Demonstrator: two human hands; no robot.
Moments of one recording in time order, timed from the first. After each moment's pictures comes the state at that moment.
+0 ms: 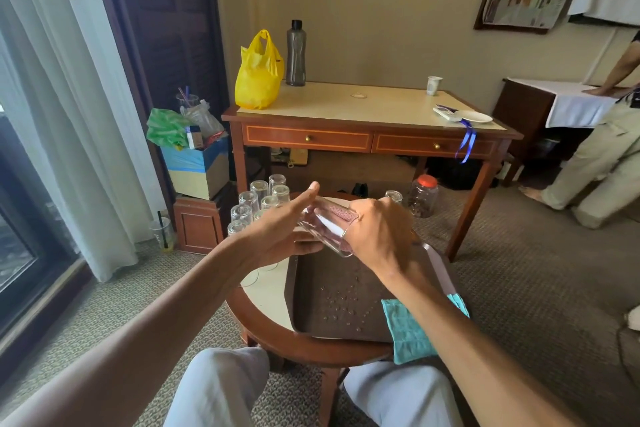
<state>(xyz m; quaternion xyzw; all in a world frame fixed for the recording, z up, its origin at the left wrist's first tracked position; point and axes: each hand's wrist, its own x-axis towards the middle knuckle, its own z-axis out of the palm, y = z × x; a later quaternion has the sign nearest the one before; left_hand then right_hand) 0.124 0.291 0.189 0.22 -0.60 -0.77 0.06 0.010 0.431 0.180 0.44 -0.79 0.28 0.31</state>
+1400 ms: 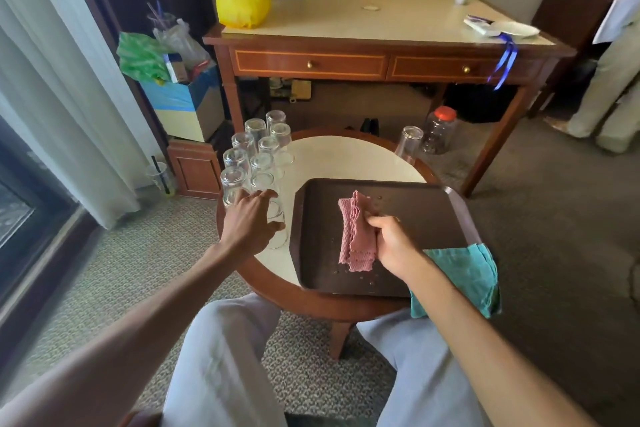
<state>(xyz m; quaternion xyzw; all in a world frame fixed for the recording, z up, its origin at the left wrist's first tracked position) 0.123 0.217 0.038 0.33 -0.93 -0.12 0.10 -0.038 0.414 0.026 -0.03 -0.59 0.70 -0.41</state>
